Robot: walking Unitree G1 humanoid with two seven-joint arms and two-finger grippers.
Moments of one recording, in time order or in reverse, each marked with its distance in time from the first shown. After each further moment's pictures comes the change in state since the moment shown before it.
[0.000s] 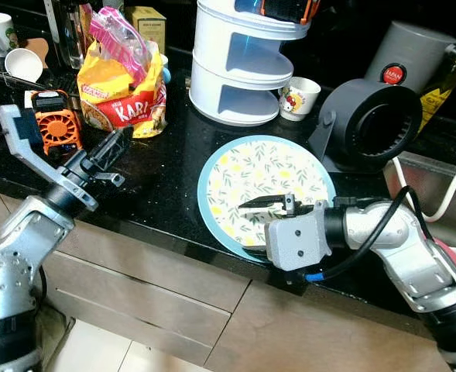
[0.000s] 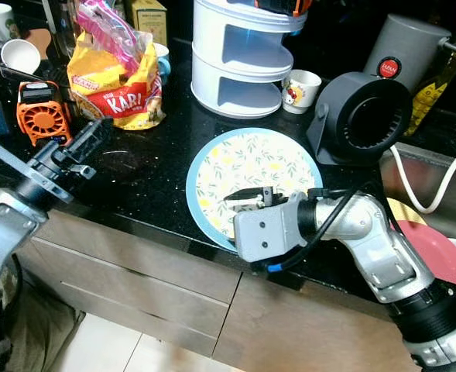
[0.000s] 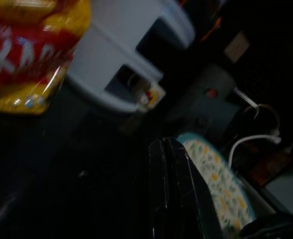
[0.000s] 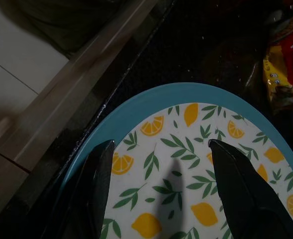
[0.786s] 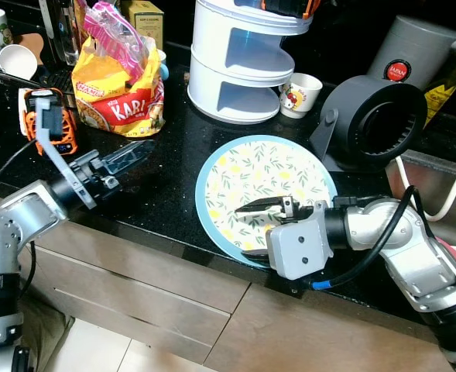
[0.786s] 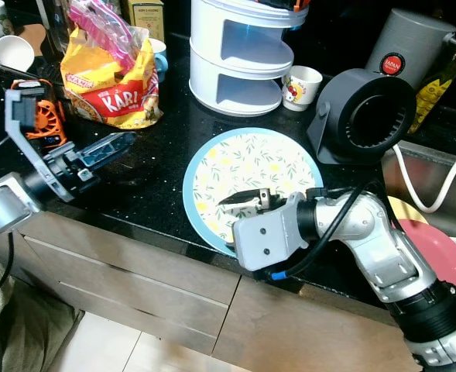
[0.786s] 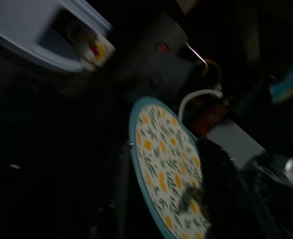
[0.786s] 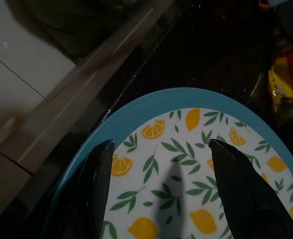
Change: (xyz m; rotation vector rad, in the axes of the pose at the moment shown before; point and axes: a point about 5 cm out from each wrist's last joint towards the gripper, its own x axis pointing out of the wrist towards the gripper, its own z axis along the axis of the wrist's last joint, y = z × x) left arm 0.017 0.001 -0.008 -0.115 0.222 -0.287; right arm 0.000 0.002 0.009 -0.024 -0.035 0.040
